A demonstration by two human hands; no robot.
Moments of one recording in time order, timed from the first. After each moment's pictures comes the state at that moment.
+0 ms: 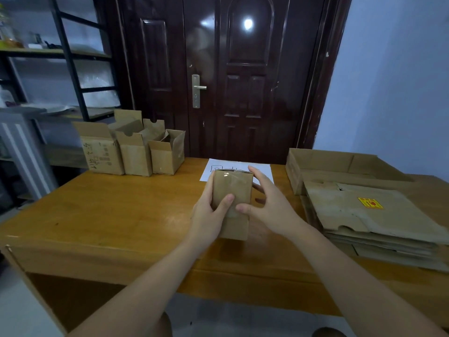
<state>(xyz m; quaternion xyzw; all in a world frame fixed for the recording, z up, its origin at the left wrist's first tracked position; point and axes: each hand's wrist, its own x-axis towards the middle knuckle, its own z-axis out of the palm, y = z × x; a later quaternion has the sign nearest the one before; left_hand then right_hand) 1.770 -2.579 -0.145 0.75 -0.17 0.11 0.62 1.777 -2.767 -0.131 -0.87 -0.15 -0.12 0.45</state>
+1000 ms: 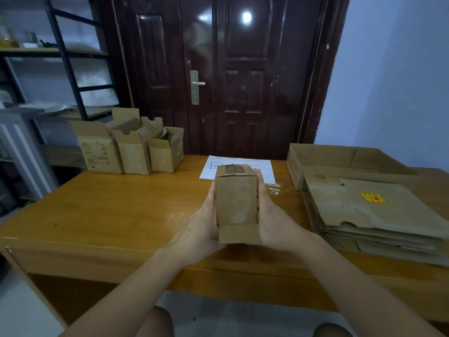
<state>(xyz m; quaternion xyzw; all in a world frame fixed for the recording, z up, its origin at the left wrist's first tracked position) 1.758 -2.548 -0.155 0.88 -0.29 0.07 0.36 1.747 -2.765 -0.133 -0.93 -0.20 -0.06 0.31</state>
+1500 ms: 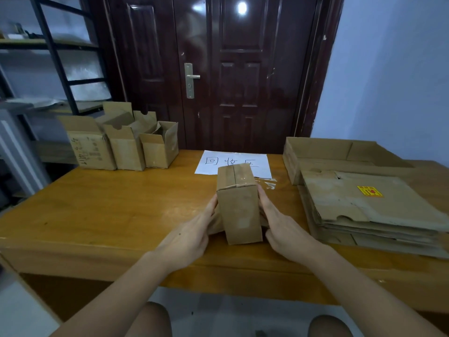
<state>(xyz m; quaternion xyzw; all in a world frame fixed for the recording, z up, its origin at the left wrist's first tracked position) 1.768 -2.528 -0.183 0.91 -0.31 0.03 0.26 1.732 -2.799 -0.165 -0.96 -0.14 -0.03 0.23</state>
